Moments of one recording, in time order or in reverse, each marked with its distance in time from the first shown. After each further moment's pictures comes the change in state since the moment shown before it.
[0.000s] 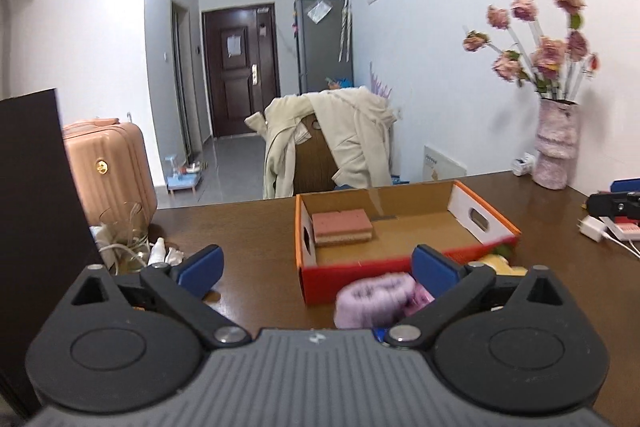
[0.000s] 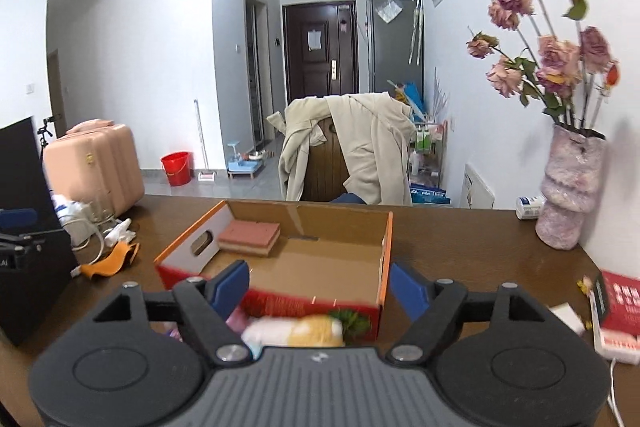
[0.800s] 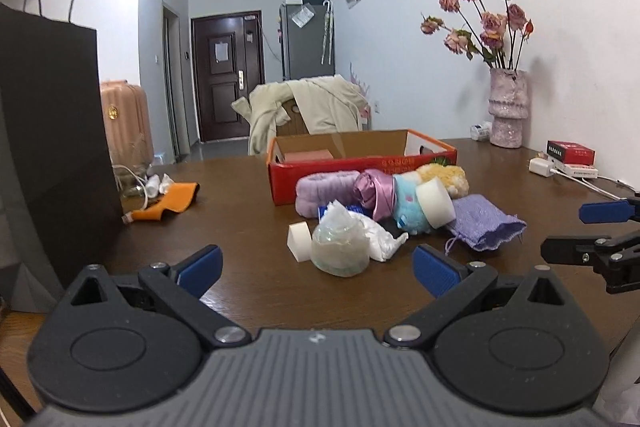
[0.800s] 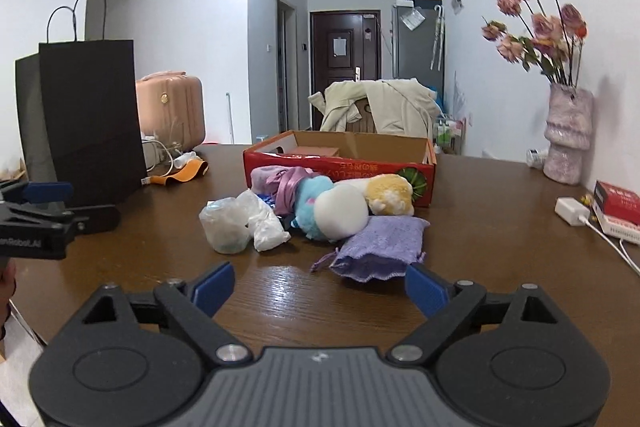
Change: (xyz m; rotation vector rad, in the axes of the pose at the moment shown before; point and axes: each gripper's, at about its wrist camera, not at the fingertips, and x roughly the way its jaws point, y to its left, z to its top) left arm -0.094 -0.028 -0.144 -0.003 -0.014 -0.050; right arm -0.114 0.082 -0.186 -0.055 -0.031 0.052
